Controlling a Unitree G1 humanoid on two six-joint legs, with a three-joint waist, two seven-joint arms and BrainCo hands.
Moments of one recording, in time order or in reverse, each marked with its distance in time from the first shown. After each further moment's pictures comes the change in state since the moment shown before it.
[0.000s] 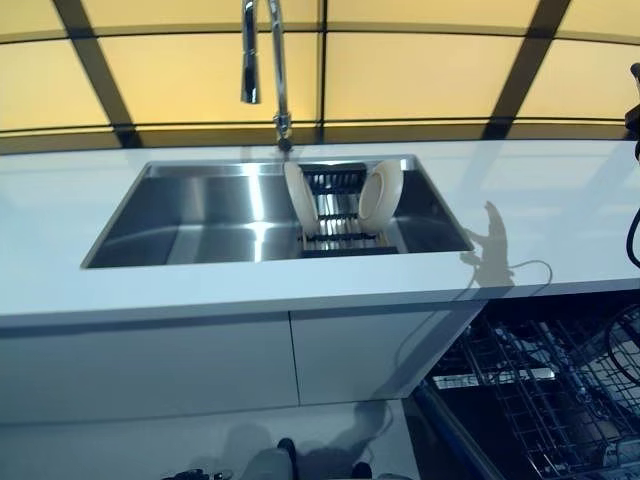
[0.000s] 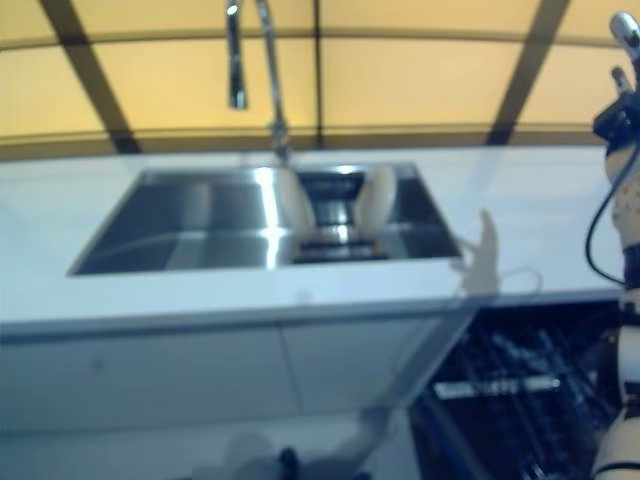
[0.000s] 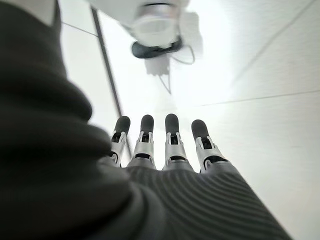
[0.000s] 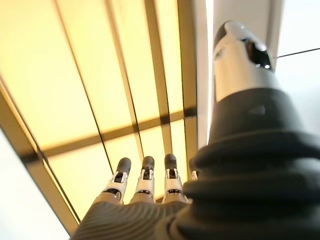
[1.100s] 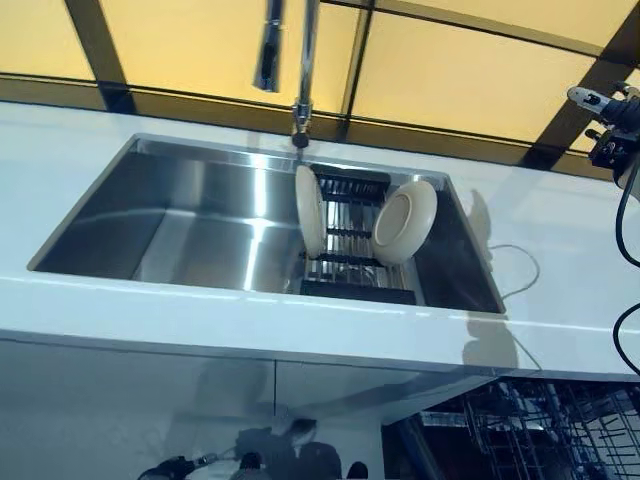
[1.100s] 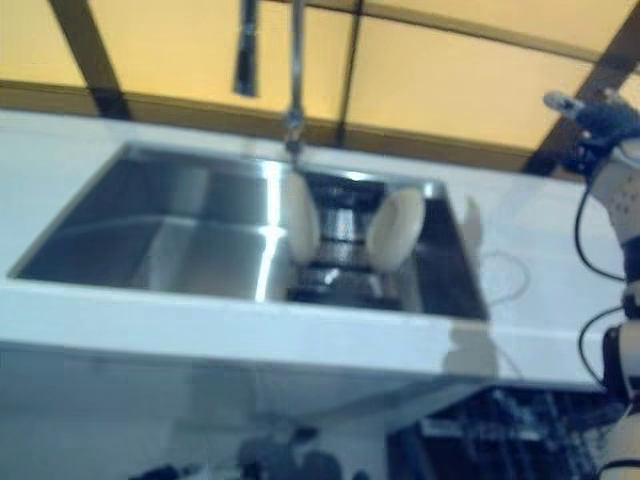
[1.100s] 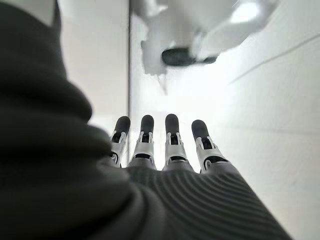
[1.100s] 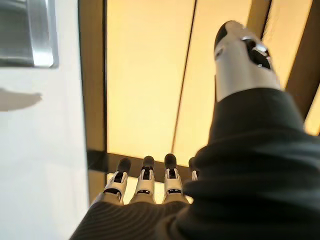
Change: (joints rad) left arm 0.055 0.017 0.059 -0.043 -0.062 0.018 0.060; right arm -0.071 0.044 0.133 0.088 -0.116 0.277 0.055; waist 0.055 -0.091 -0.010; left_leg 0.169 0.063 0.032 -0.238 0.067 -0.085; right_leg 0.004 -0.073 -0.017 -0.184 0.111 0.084
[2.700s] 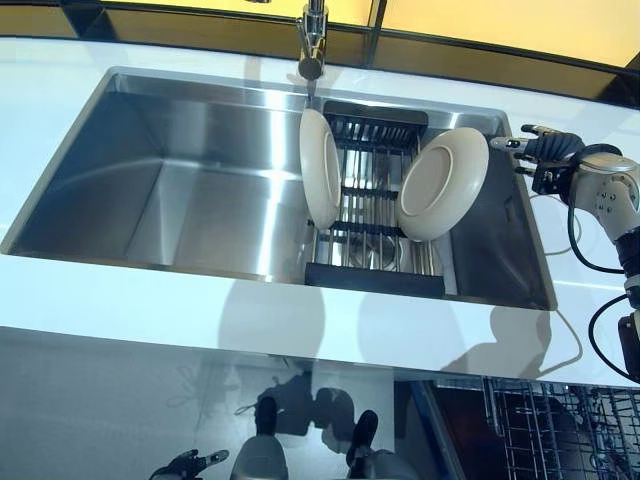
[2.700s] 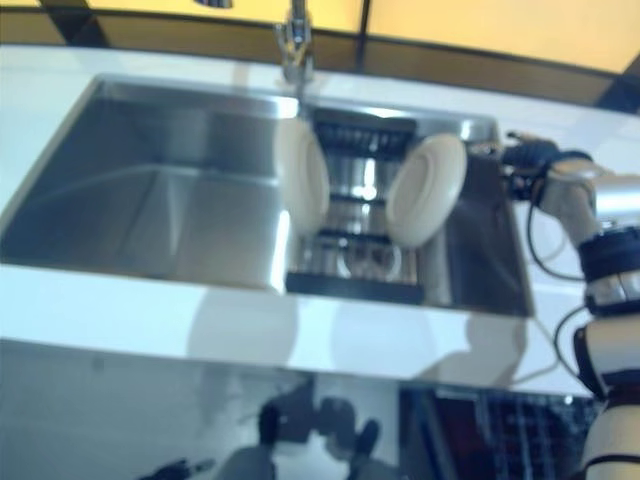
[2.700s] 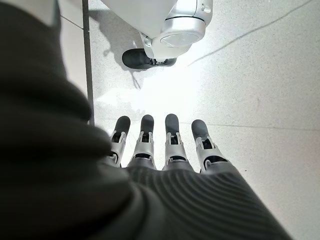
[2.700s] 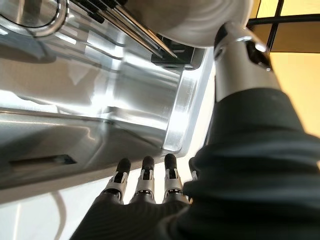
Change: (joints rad) left arm -0.013 0.006 -0.022 -0.015 -0.005 -0.058 0.005; right arm -0.013 0.092 0.114 -0.057 -0.128 0.170 0.178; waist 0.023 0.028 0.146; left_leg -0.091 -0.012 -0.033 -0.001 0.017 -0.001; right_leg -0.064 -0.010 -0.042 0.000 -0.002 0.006
